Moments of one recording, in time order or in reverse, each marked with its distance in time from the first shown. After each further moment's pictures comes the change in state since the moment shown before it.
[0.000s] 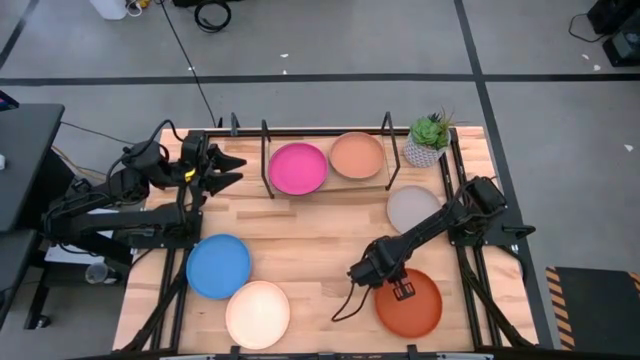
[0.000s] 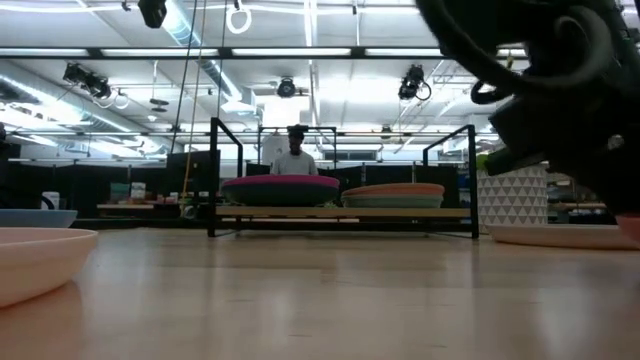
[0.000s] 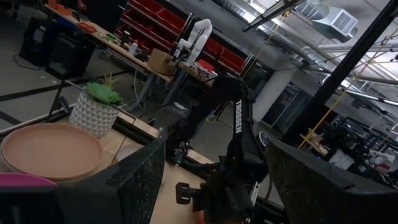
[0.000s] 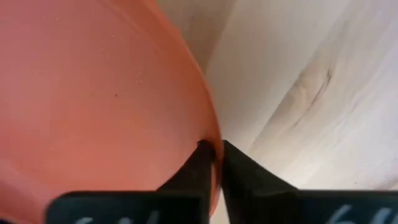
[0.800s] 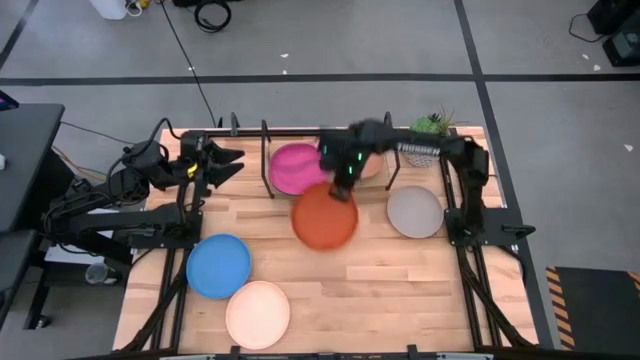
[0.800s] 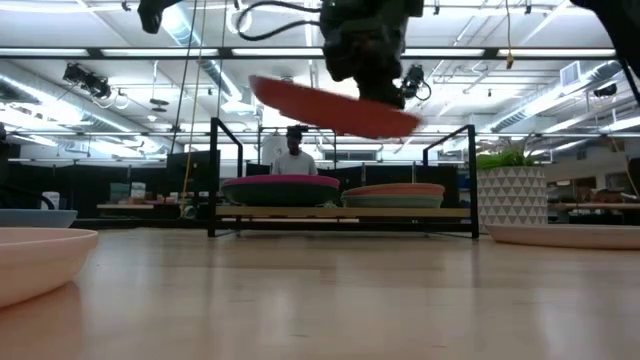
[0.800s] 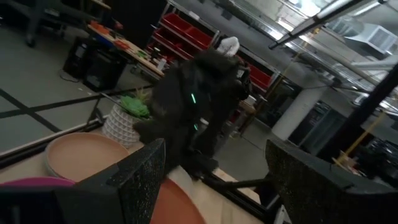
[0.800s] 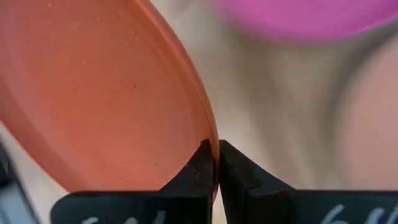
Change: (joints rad) left arm 0.000 0.000 0.000 -0.003 -0.148 -0.001; right arm -0.692 -0.001 0.629 -0.187 -0.078 0.085
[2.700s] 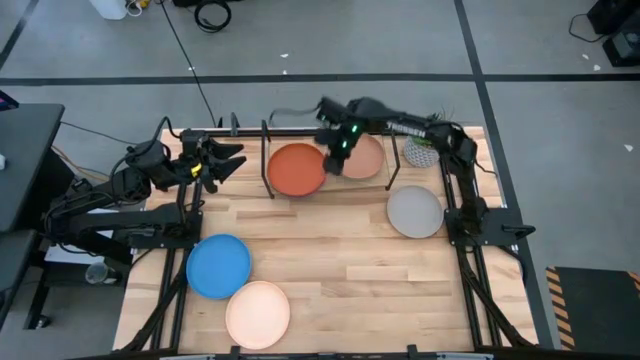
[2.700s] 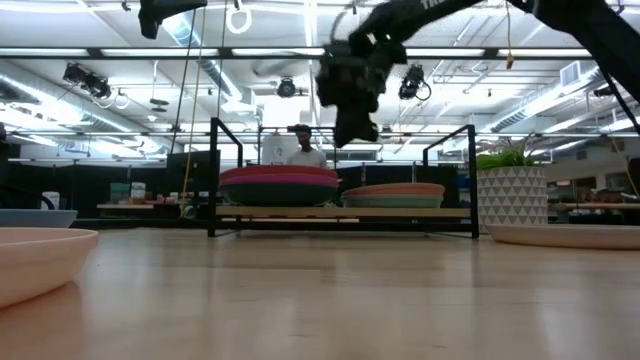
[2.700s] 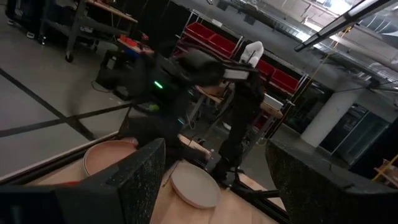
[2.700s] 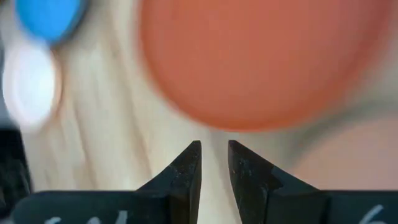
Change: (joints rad) left arm 0.001 0.011 -0.001 -0.012 -0.104 0.062; right arm -0.193 0.124 0.066 0.131 -0.233 -0.233
